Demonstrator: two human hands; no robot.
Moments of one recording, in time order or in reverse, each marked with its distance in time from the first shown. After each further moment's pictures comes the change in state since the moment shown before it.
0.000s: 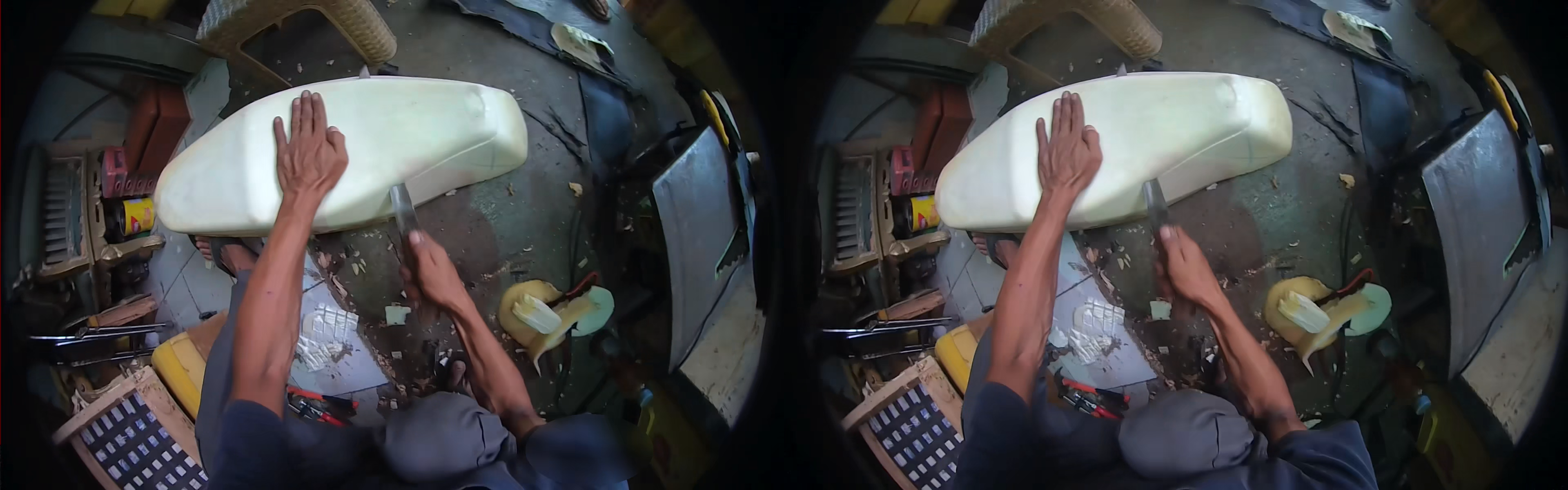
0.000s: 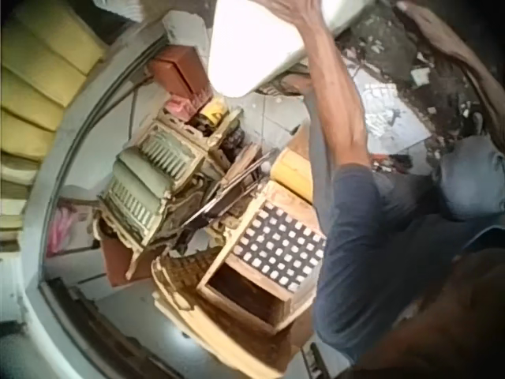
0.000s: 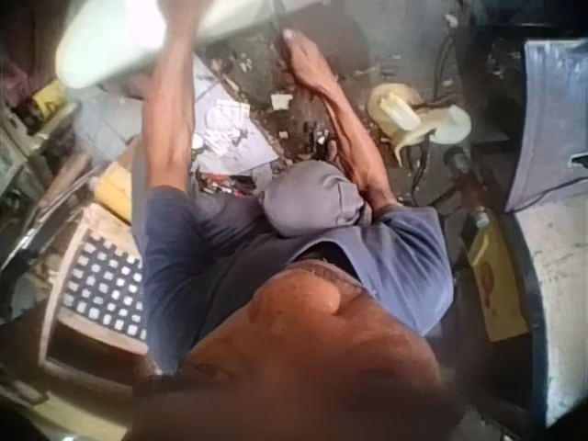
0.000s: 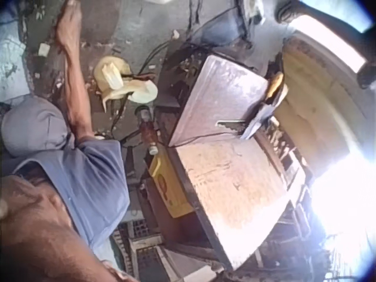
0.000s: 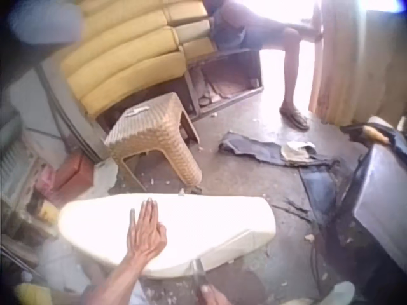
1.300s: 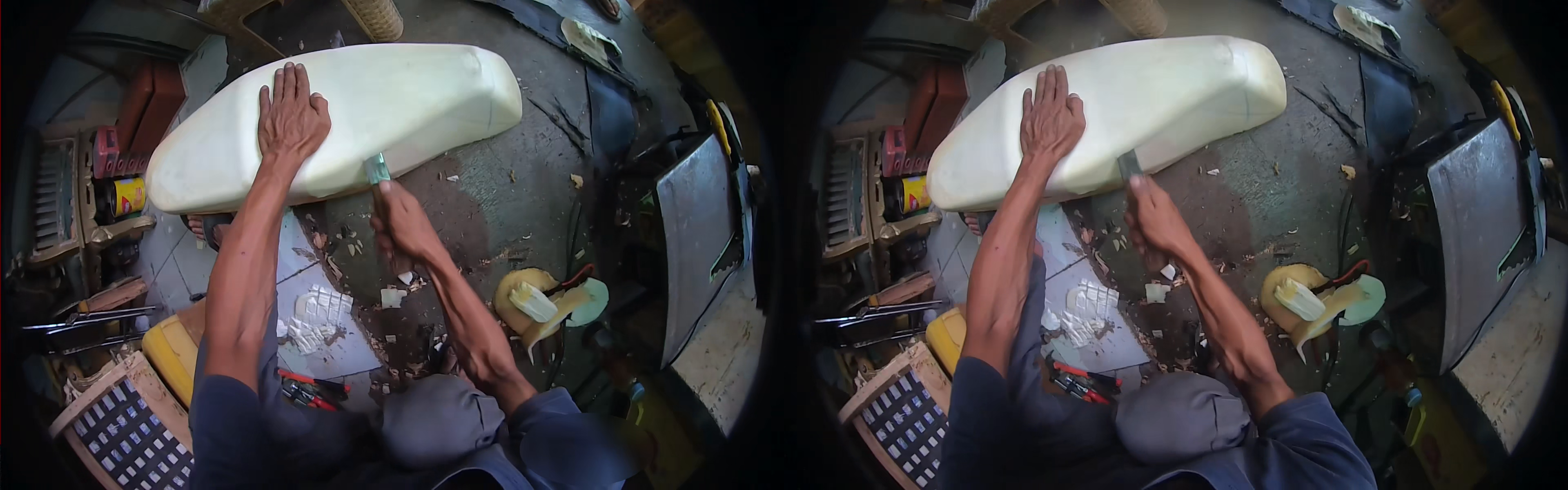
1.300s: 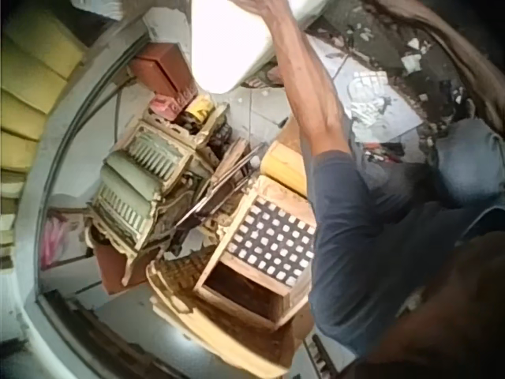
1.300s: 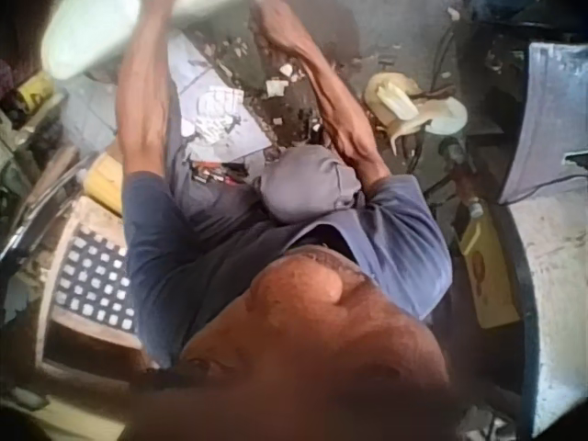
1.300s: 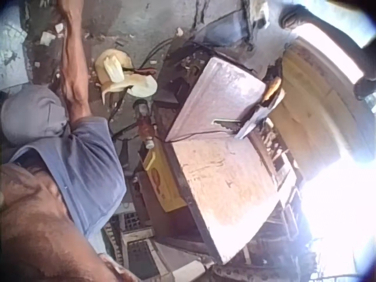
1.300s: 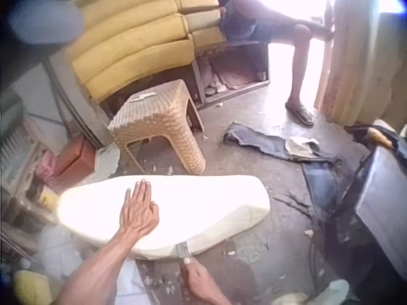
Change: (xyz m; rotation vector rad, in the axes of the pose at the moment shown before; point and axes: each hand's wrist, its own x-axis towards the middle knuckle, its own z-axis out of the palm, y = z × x) left_hand 0.011 -0.030 0.000 0.044 -0.076 -0.031; right_hand 0.031 -0.016 0.030 0.070 -0.054 0.129
